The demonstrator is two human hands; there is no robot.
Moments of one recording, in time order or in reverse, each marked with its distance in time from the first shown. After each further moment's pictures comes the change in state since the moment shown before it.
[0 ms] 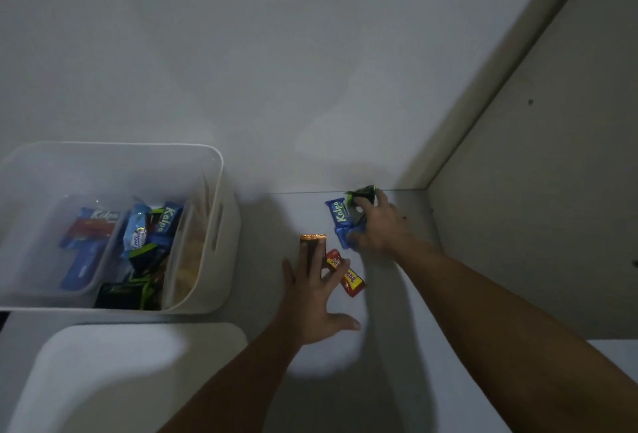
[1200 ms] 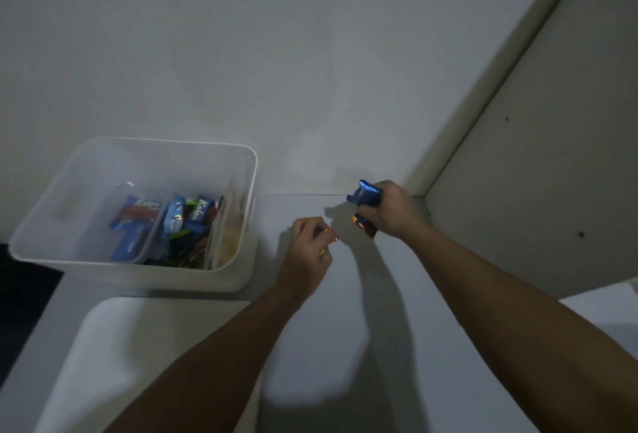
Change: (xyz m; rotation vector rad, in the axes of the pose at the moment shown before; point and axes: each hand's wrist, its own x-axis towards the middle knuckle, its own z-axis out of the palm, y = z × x) left_hand -0.019 -0.001 -0.083 -0.366 0.672 0.158; right_hand -0.071 -0.050 -0.061 0.429 0.259 -0.075
